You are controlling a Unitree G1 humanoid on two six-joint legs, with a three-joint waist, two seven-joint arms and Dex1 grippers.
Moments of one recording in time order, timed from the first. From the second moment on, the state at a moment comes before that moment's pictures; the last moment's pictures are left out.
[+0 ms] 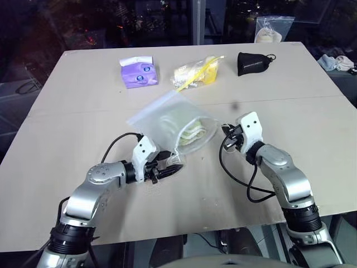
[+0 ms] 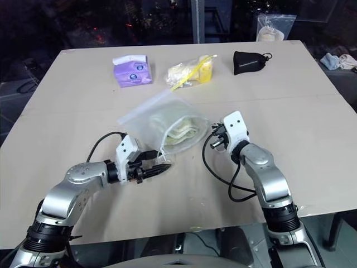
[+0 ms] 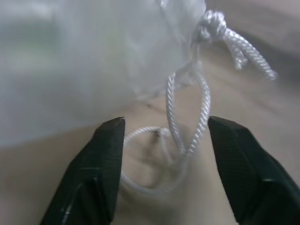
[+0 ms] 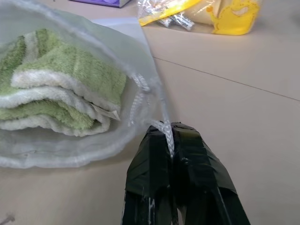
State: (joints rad) left arm -0.09 0.64 -0.03 -0.26 -0.34 0.43 -0.89; right arm -0.30 -0.22 0.14 -0.30 0.13 0.62 0.35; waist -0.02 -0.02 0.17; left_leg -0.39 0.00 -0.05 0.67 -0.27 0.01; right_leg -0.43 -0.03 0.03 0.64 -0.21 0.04
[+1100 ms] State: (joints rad) left arm -0.98 0.62 0.38 0.63 -0.33 0.23 -0.27; right arm -0.68 -0.63 -0.27 -0.27 0.19 0.68 0.24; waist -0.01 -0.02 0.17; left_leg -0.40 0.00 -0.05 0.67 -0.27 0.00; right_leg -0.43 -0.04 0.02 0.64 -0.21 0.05
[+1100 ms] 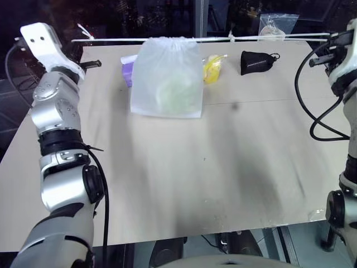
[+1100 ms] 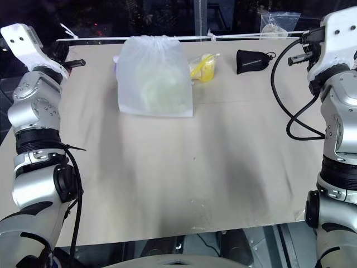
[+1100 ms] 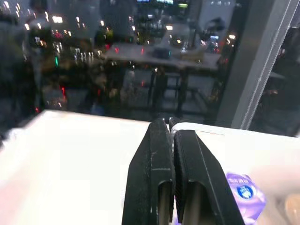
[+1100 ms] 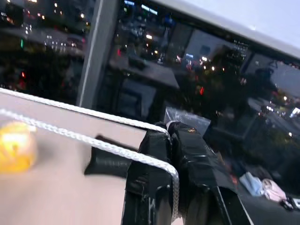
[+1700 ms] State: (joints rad) left arm -0.19 0.71 0.09 -0.05 -0.48 0.43 -0.93; right arm 0.01 -0.71 -0.03 -0.57 0.41 0.67 0.62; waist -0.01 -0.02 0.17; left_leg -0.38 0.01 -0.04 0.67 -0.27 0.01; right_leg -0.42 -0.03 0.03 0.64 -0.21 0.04
